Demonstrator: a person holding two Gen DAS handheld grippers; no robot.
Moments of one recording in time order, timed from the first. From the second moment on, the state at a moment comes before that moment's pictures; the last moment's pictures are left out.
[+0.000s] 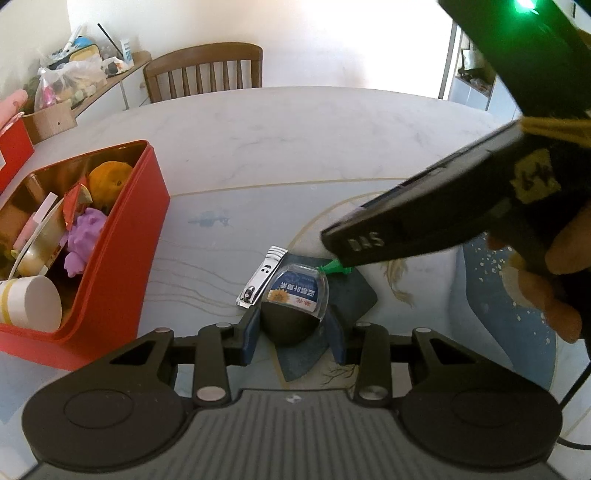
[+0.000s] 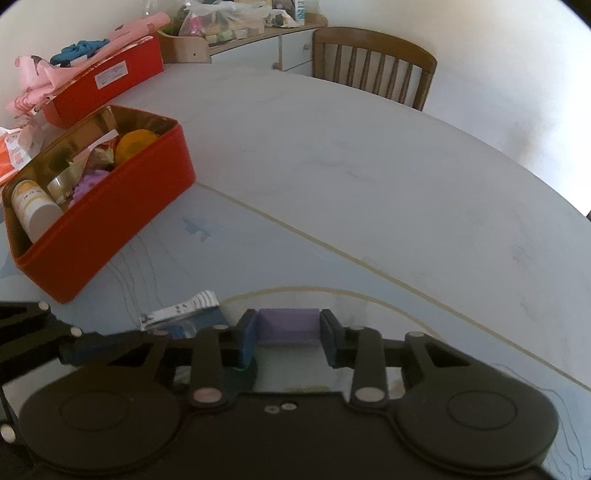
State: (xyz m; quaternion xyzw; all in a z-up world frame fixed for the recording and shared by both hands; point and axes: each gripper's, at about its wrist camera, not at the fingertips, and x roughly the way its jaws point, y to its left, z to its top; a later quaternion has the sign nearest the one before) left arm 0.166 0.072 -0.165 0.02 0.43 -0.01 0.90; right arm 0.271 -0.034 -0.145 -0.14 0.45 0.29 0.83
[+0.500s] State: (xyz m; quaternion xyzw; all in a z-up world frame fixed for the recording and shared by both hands) left arm 0.152 0.079 -0.149 0.01 0.43 -0.01 0.90; right arm 0.242 -0.079 -0.120 -0.10 0.44 0.28 0.85
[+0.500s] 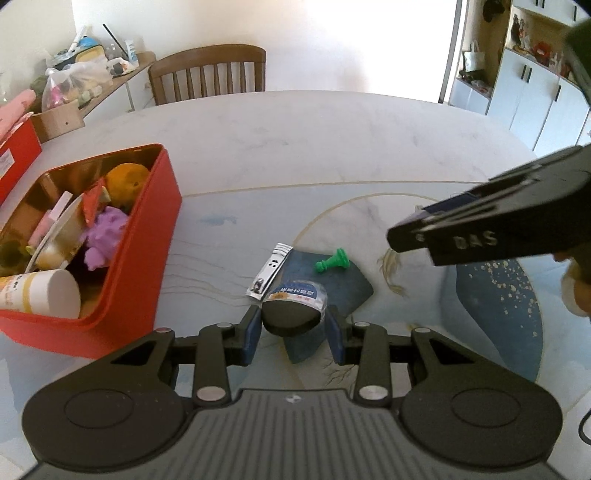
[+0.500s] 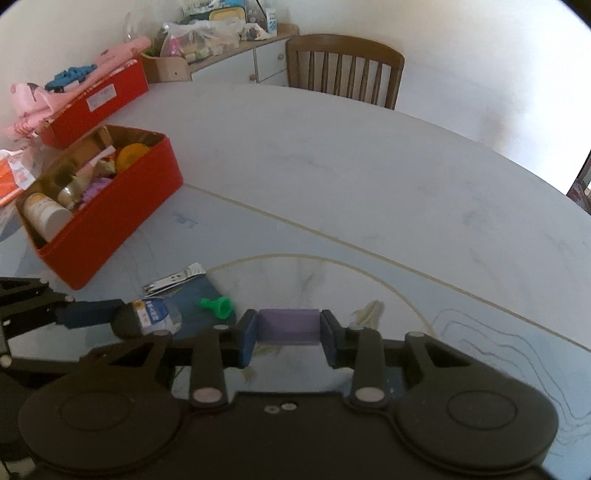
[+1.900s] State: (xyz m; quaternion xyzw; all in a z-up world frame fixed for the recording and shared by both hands) left arm 0.160 0.076 -0.160 -0.02 0.43 -0.01 0.90; right arm 0.176 -0.111 -0.123 -0.07 0.47 0.27 0.84
